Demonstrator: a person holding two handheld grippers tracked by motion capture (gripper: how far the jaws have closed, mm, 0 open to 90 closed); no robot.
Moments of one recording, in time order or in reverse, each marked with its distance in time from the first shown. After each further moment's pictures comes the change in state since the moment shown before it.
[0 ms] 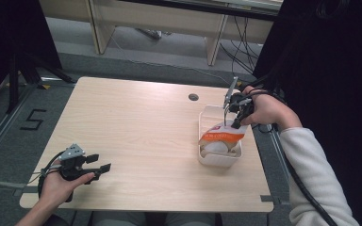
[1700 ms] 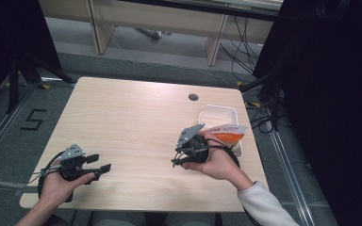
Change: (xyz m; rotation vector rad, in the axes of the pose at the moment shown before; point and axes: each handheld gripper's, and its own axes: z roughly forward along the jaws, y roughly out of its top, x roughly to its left) left arm -0.001 0.000 0.000 -0.004 -0.002 -0.001; right arm 0.142 0.075 0.086 -0.552 0.021 0.086
